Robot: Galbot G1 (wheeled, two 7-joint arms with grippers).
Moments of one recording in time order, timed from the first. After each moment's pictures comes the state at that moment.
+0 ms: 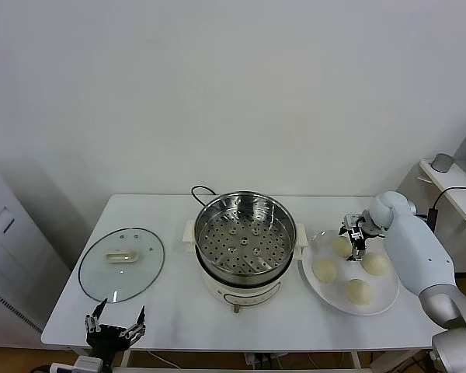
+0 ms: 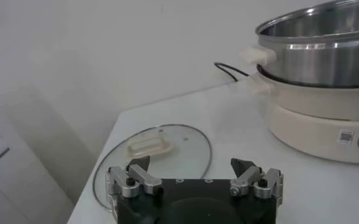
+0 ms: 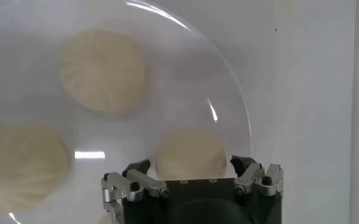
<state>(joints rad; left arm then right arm) 1.74 -1.57 -0.68 -2.21 0.24 0.29 0.19 -0.25 1.04 0.07 0.74 -0.84 0.17 -1.17</state>
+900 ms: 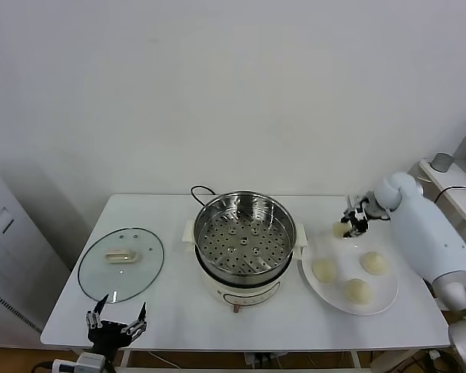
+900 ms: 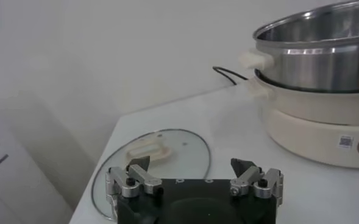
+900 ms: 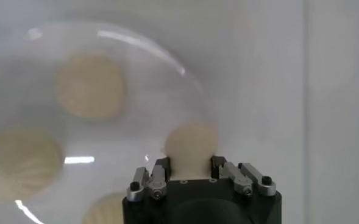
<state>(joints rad) 1.72 -1.57 -0.67 -2.22 0.27 0.29 0.18 -0.03 0.96 -0.19 0.89 -0.52 0.07 -1.30</state>
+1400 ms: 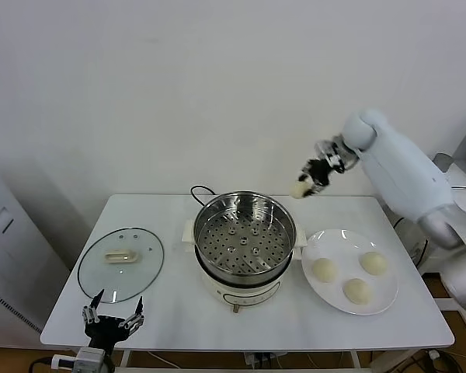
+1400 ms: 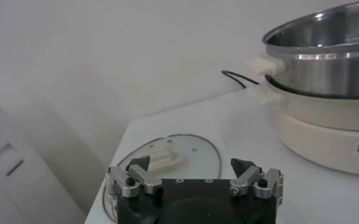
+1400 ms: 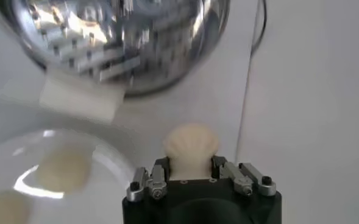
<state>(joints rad) 1.70 -1.60 -0.68 -2.23 0.30 0.31 0.17 0.35 1.17 -0.58 0.75 -0.14 0.33 -1.40</state>
